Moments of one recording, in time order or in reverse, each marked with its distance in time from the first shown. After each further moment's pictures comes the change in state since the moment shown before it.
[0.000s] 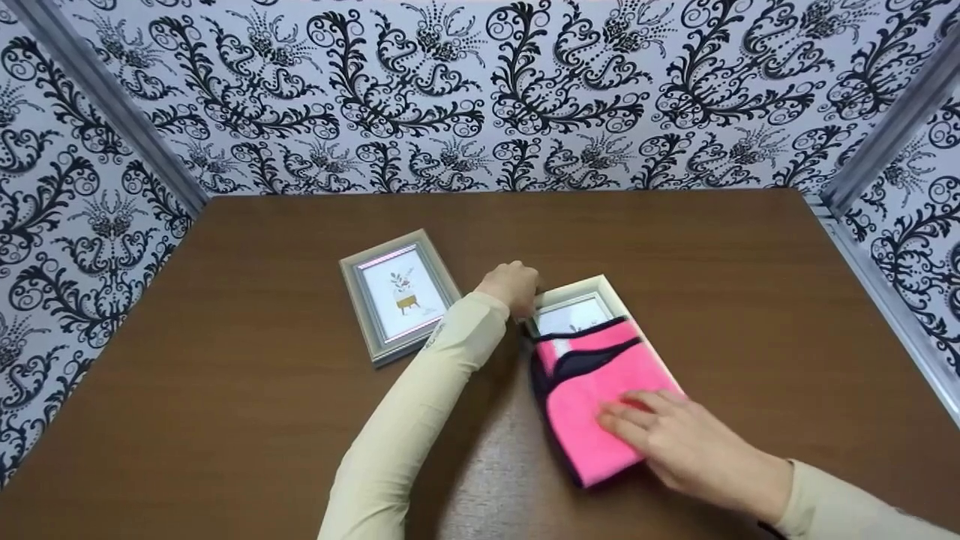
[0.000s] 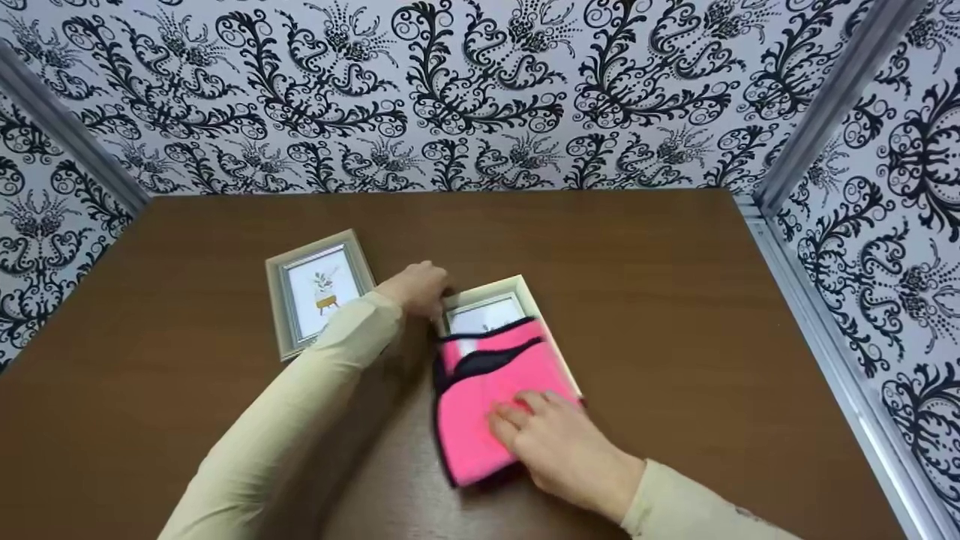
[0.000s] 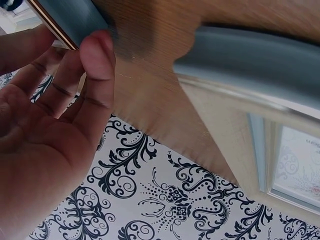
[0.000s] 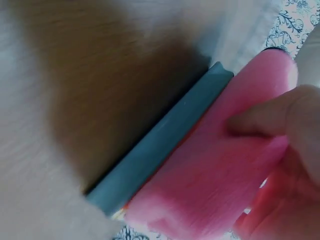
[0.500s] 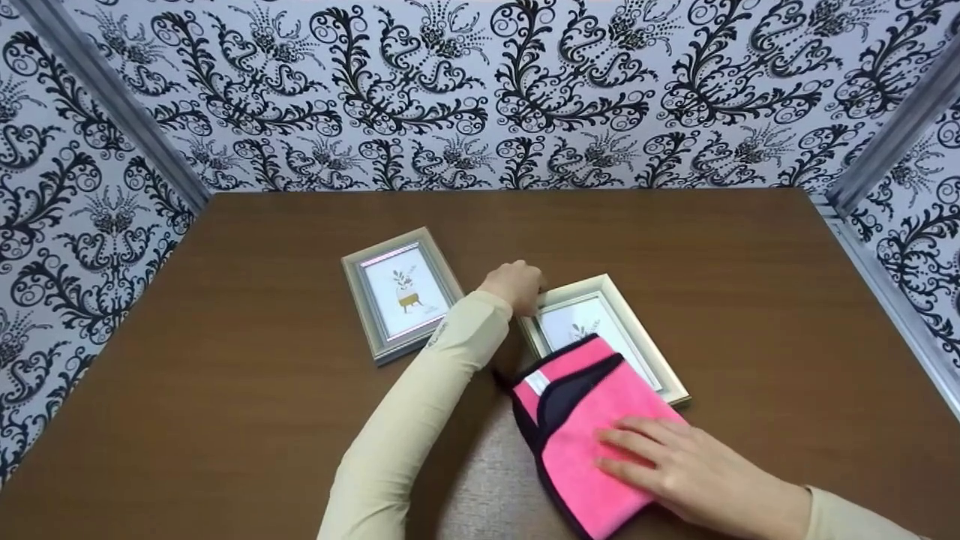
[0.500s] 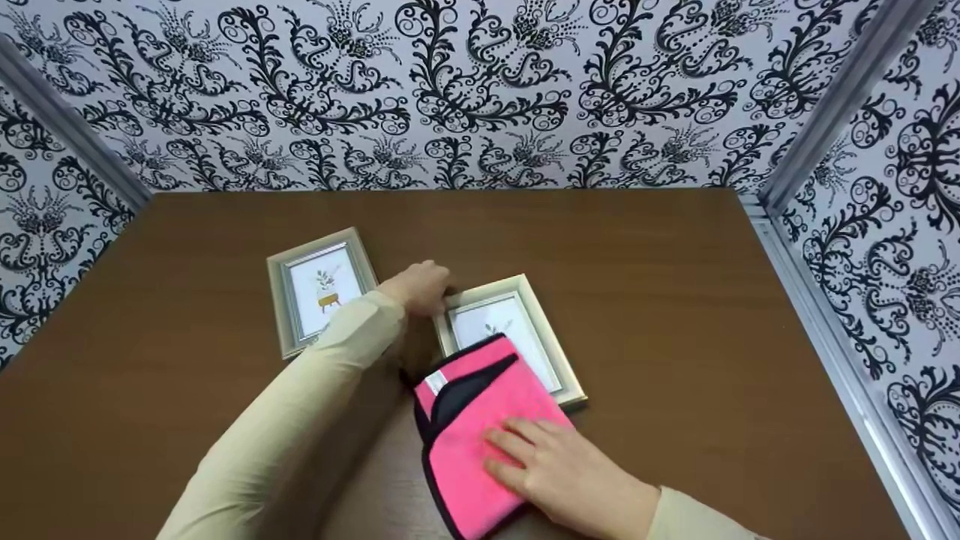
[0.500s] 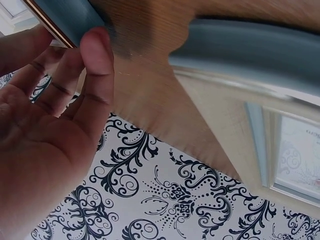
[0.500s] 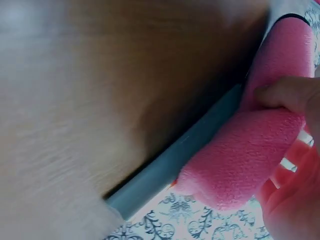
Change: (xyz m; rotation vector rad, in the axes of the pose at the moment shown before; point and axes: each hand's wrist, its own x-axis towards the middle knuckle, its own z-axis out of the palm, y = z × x) left_hand -0.001 0.000 -0.001 0.010 -0.006 0.026; right_hand -0.012 -0.013 0.006 -0.013 0.067 -0.187
